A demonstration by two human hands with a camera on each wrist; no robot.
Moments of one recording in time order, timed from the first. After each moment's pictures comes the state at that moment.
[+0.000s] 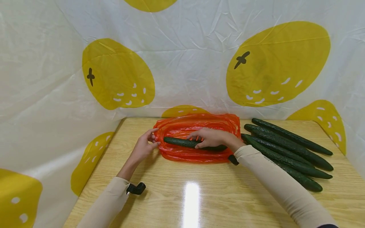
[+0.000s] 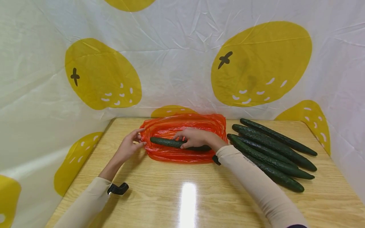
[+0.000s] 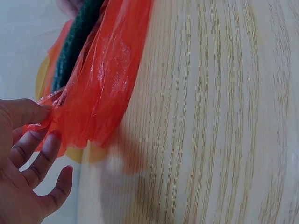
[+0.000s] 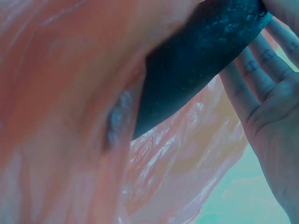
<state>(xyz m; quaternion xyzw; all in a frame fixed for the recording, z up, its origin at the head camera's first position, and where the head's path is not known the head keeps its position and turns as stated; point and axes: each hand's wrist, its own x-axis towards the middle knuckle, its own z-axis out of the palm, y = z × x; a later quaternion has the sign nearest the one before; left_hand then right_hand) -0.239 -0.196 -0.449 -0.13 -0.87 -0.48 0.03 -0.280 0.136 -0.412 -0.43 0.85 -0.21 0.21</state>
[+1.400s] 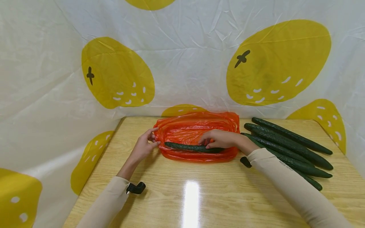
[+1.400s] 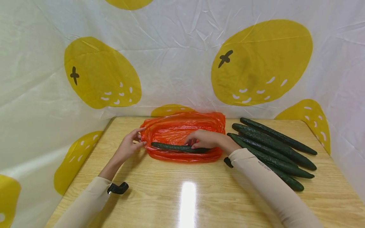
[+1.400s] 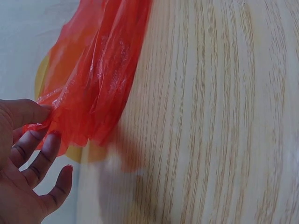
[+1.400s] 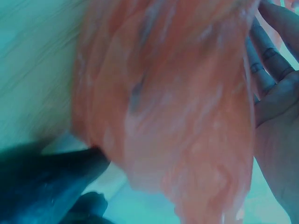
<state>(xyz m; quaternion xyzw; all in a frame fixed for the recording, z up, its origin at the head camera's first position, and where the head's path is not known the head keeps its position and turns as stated) -0.239 -0.197 -0.451 -0.13 -0.87 -0.47 0.04 -0.268 0.171 -0.413 -0.44 0.84 -0.25 0.22</state>
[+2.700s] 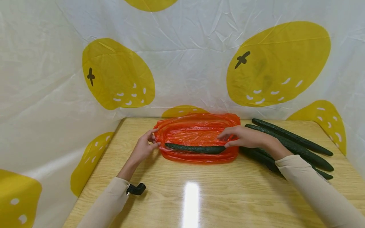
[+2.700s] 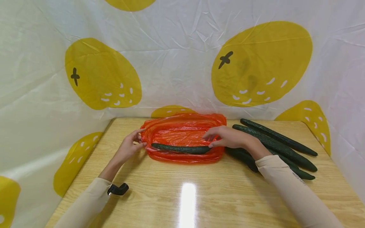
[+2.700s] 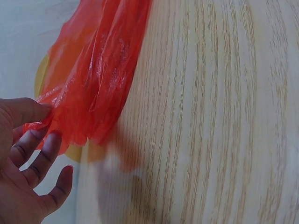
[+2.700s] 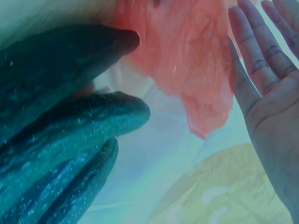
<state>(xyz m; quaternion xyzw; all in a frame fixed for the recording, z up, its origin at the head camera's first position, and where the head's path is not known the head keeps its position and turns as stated) -0.239 -0.197 -0.451 -0.13 -0.86 -0.49 0.03 -0.242 0.246 -0.385 -0.39 0.86 -0.29 0.16</state>
